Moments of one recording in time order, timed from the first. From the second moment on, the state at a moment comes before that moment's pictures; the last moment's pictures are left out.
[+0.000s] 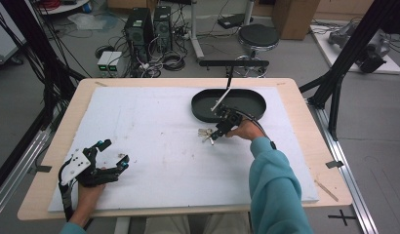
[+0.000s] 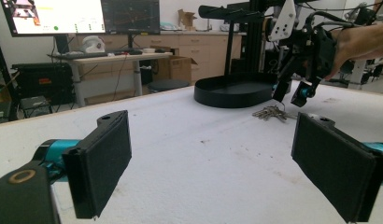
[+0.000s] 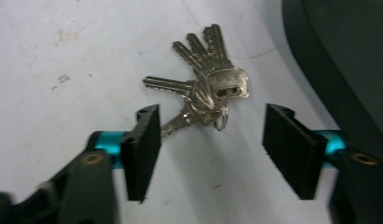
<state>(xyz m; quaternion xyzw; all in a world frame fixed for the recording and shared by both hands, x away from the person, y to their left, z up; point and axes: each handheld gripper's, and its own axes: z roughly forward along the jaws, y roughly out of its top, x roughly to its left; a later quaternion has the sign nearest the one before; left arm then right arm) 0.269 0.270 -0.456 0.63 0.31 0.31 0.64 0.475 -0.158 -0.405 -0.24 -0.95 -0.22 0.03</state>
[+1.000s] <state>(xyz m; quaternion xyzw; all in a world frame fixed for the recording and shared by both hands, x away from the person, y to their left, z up) 0.269 0.270 -0.456 0.63 0.31 0.31 0.64 0.476 -0.153 -0.409 -0.23 -0.95 -0.20 0.01</state>
